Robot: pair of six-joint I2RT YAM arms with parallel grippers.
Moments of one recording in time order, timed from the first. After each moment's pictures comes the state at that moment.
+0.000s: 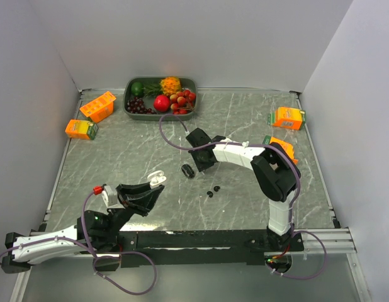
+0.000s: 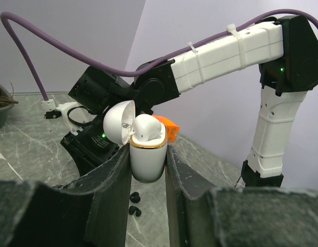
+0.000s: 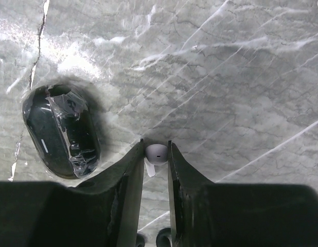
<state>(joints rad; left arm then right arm) -1.35 0.01 0.04 0.48 -0.49 -0.14 0.74 1.92 1.27 -0.51 0.12 0.25</state>
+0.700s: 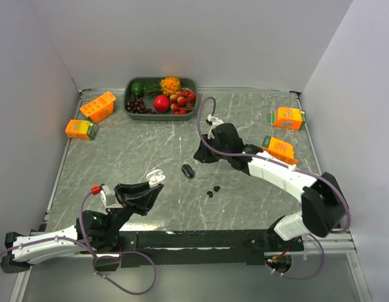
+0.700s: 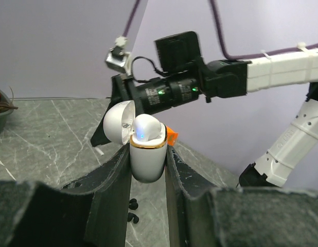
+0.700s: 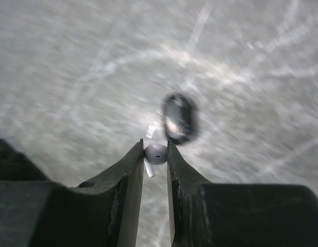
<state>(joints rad) -1.35 0.02 0.04 0.52 -0.50 -0.14 0.66 1.45 0.98 -0.19 -0.14 0.47</state>
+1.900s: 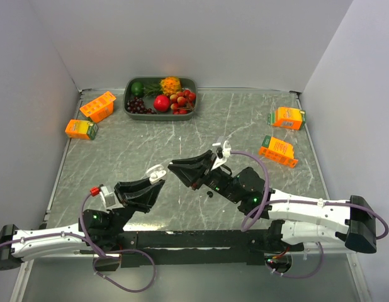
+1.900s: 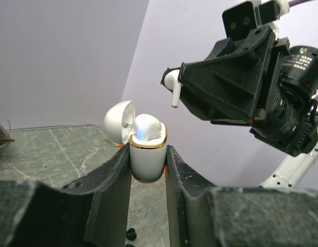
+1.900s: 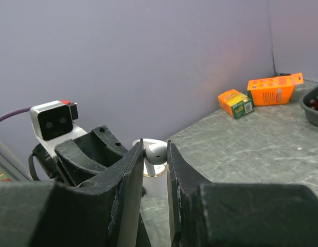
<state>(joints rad) -1.35 0.28 0.04 0.91 -0.48 -0.05 1.21 1.05 0.69 0.67 0.14 0.35</state>
